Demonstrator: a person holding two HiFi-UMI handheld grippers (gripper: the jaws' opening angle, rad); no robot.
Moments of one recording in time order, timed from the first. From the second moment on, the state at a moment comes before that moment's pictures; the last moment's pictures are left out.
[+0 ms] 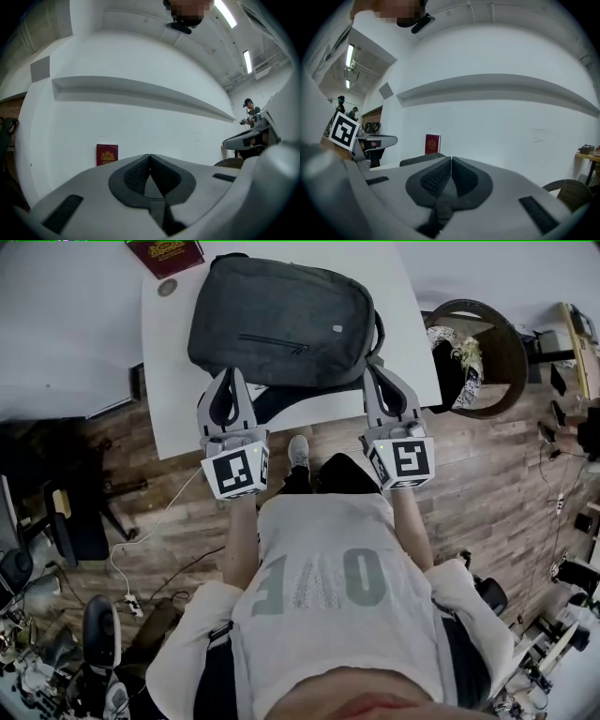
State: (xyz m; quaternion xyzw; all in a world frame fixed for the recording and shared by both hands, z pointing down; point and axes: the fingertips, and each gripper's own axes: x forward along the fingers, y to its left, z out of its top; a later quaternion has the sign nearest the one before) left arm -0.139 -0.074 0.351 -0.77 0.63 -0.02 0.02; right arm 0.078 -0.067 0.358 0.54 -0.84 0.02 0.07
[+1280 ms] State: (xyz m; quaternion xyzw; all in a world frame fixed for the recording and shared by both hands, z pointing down) left arm -0.132 -0.126 0.317 -0.76 0.64 0.01 0.07; right arm 0.083 -0.149 0.350 0.48 -0.87 -0.01 0.06
